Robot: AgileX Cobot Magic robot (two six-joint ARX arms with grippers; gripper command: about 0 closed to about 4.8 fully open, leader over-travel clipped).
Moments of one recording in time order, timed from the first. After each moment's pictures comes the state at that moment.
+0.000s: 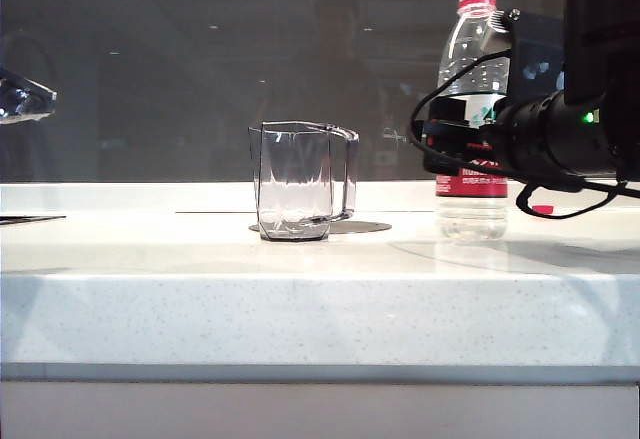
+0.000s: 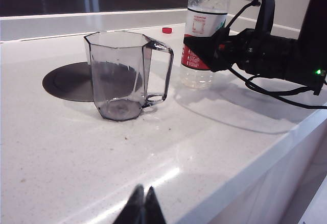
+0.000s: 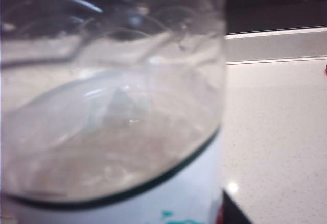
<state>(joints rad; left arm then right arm) -0.77 0.00 0.01 -0.03 -0.03 -0.04 0.49 1.71 0.44 1.31 0.38 0.10</state>
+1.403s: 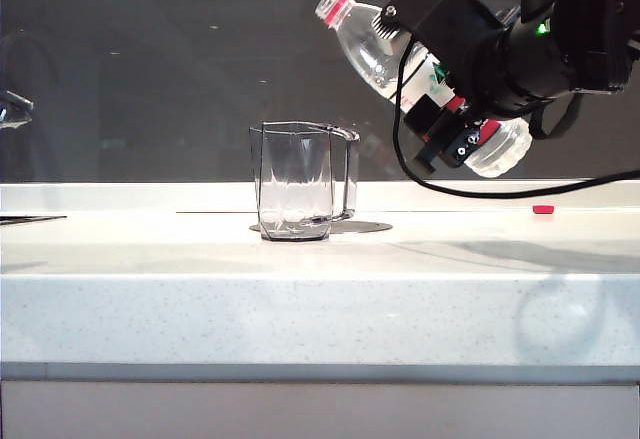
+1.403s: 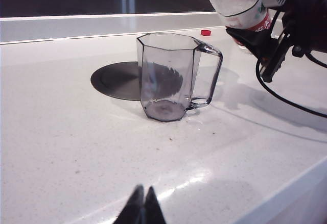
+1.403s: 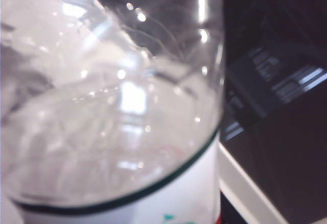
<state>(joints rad) -0.64 0.00 0.01 -0.03 -0.03 -0.04 0.57 1.54 0.57 1.01 0.45 -0.87</state>
